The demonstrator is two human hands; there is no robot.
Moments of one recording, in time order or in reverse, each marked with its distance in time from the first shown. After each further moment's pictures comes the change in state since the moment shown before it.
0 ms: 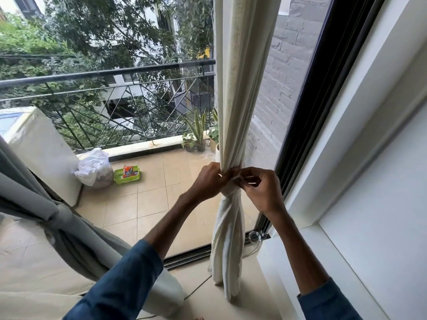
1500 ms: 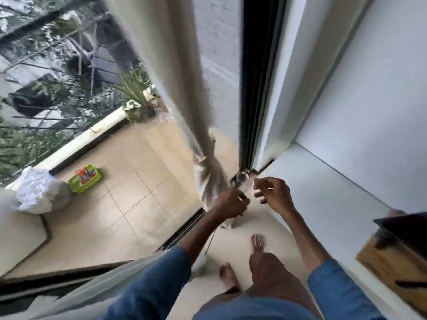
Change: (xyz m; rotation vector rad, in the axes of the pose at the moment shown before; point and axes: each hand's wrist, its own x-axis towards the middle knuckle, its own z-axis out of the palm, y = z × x) left_hand -0.009 -0.077 0.177 0.081 -0.807 -0.229; right_hand -0.087 0.210 0.021 0.100 0.258 0.787
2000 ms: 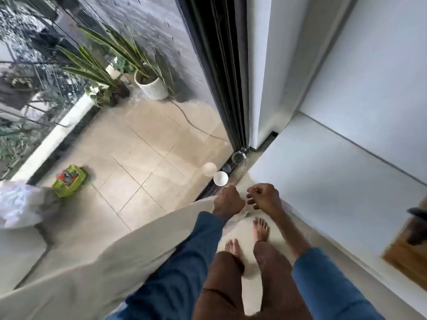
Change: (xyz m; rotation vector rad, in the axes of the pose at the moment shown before) left_hand 0.232 -0.031 0.095 0.334 -0.025 -0.214; right_hand 0.163 0.152 0.020 0.014 -0.044 0.436
